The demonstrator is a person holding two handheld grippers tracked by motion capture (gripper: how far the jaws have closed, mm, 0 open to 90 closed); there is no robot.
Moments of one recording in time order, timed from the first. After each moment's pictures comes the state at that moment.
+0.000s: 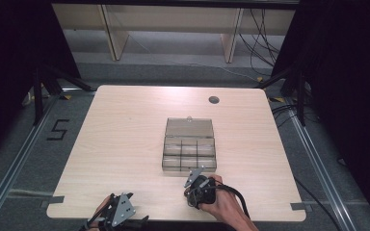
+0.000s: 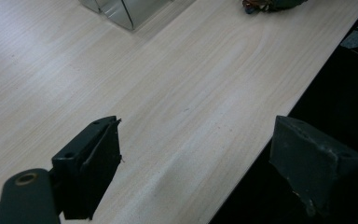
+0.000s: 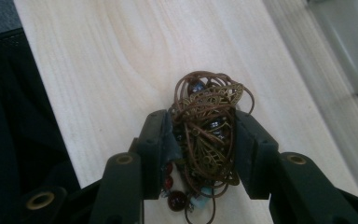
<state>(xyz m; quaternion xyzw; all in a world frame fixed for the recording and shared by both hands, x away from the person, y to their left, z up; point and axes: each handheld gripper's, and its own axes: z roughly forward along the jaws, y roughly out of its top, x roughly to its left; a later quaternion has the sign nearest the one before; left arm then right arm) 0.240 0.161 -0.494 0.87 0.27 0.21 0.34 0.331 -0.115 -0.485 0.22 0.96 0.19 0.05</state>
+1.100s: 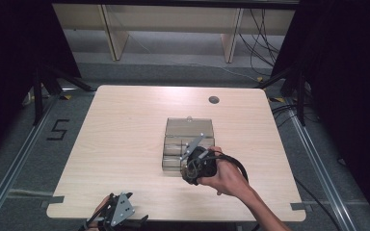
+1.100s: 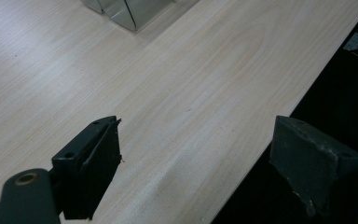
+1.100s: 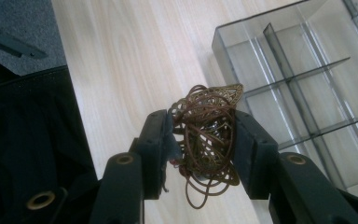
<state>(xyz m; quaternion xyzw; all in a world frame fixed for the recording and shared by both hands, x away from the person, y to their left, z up) 0.241 0.162 -0.494 0.87 0.28 0.22 0.35 0.365 -0.103 -0.390 0.18 0.96 0.22 0.04</state>
